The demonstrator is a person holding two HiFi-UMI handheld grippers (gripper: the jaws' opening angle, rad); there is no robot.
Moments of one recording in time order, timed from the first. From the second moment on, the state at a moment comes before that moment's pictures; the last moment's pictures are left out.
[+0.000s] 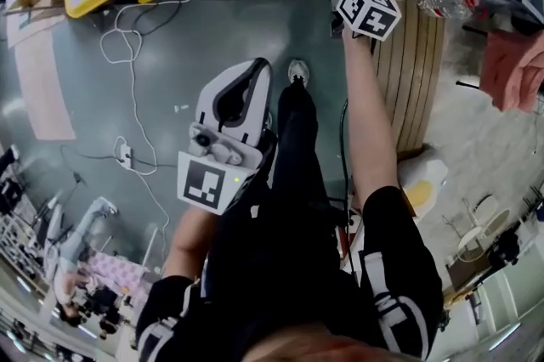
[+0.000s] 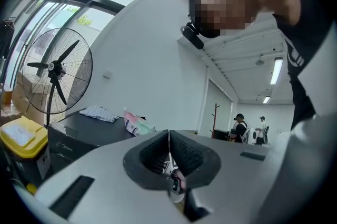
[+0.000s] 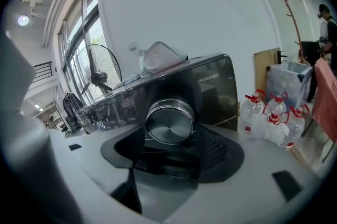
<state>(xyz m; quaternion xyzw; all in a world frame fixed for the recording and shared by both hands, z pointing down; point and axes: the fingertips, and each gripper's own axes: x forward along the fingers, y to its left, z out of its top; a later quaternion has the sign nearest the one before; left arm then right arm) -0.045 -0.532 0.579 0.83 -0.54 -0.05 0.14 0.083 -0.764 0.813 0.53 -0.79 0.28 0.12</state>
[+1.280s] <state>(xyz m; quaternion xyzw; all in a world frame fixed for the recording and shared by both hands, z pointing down) -0.050 -0.538 0.611 0.84 -0.53 -0.05 0.14 0.078 -0.770 0.820 0.55 -0.80 0.15 0.19</state>
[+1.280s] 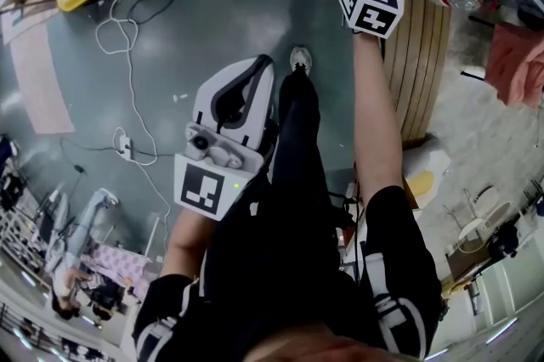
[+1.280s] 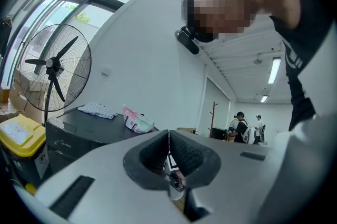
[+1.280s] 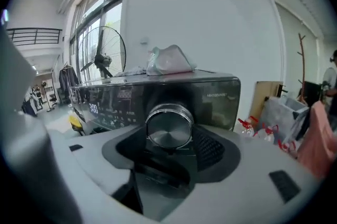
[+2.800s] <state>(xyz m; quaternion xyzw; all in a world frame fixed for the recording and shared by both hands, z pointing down) -0.108 -0.196 0.269 0.85 -0.51 -0.09 0.08 0.061 -0.223 0.308 0.53 -0.84 0.11 0.05</state>
